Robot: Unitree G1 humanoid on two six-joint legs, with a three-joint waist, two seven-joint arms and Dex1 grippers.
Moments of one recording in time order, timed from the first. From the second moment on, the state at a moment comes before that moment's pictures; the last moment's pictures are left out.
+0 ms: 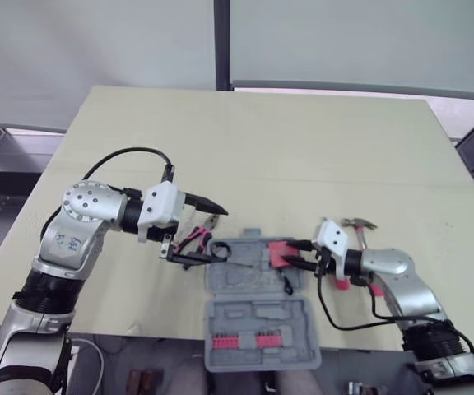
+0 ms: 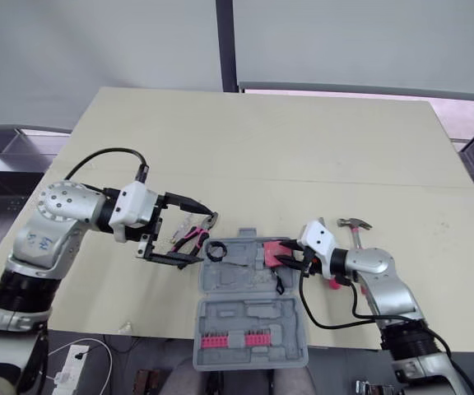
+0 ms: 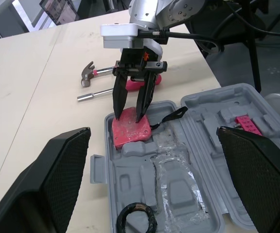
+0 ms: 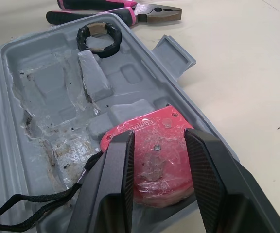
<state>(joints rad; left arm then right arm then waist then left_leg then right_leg) -0.58 0.71 -0.11 -0.10 -0.37 0.20 -1.31 -0.28 -0.55 0.11 0.08 0.16 0.15 1.00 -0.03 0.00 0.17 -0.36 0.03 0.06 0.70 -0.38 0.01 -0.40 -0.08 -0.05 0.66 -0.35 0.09</state>
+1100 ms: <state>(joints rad) -0.33 0.63 0.08 -0.09 -0.35 0.24 -0.96 -0.05 -0.58 -0.12 -0.25 0.31 0.35 0.79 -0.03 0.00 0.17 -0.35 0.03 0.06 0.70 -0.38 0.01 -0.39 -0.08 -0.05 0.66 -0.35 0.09</state>
